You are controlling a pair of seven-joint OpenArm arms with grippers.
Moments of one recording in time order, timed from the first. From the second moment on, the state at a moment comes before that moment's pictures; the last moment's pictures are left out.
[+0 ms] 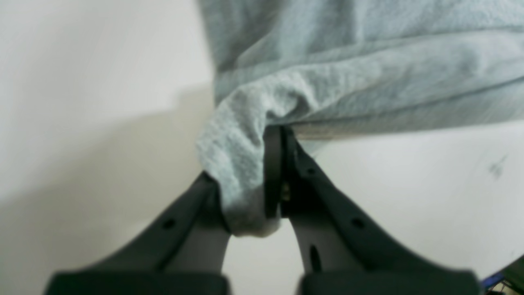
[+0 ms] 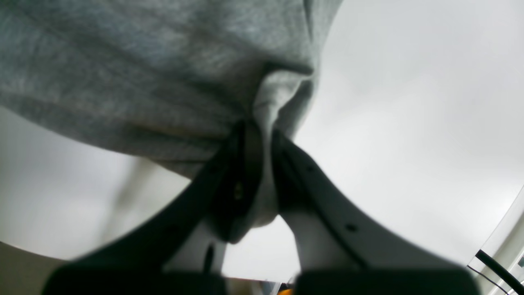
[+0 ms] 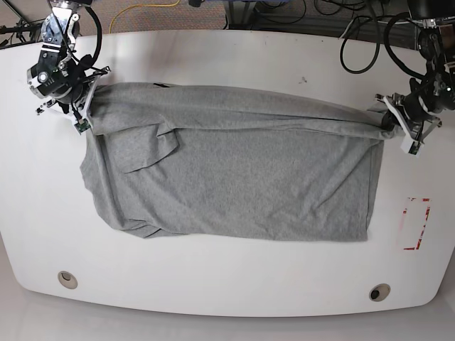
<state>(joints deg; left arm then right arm) 10.9 -28.7 -19.8 94.3 -34.0 -32.1 56.7 -15.6 19.2 23.4 104.2 8.5 41.2 -66.5</state>
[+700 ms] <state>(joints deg) 4.5 -34.4 -13.5 79.4 -34.4 -32.0 55.7 -17.1 20.0 23.4 100.3 8.3 41.2 -64.0</state>
